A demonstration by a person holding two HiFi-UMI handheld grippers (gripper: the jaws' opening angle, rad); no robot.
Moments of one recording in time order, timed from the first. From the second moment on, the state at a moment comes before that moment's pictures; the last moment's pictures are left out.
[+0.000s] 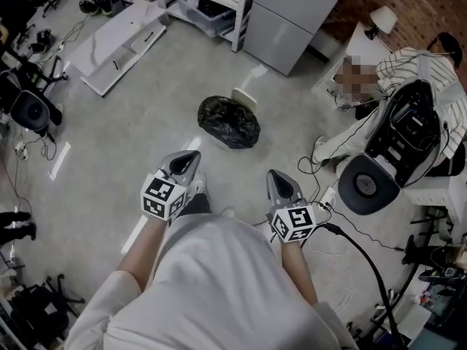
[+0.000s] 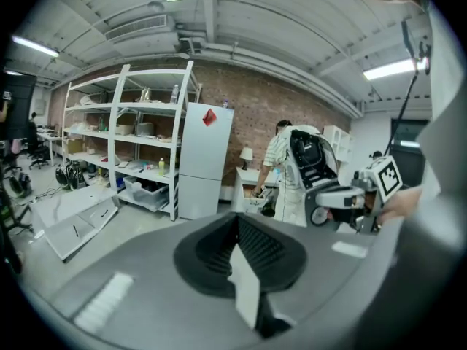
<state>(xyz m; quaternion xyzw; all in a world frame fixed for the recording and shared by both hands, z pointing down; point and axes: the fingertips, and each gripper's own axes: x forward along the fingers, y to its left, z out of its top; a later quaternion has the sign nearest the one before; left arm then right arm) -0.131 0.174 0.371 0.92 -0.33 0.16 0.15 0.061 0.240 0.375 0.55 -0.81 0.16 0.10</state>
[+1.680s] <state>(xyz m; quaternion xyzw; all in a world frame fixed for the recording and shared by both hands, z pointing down) -0.126 -0.087 0.430 0.92 -0.28 0.24 0.14 0.083 -0.005 0.433 0.58 -0.77 0.22 0.14</state>
